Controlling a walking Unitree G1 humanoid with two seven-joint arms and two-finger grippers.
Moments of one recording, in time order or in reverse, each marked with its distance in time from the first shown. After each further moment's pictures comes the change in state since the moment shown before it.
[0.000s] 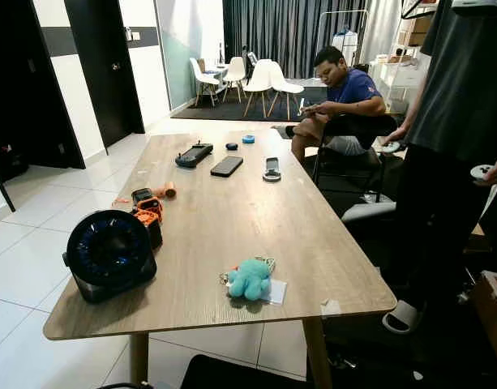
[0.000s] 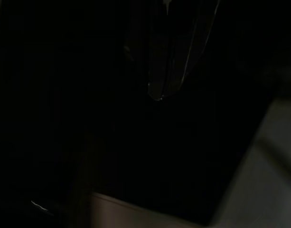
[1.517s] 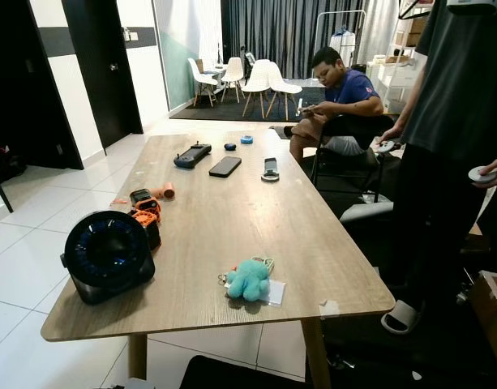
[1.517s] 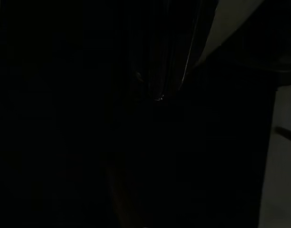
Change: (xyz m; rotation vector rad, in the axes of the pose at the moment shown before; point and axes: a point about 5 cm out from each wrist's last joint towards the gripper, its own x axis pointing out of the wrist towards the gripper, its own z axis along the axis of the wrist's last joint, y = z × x) left arm -0.002 0.019 -0.006 -0.043 0.105 0.046; right arm -0.003 -0.018 -0.012 0.134 0.102 -0.019
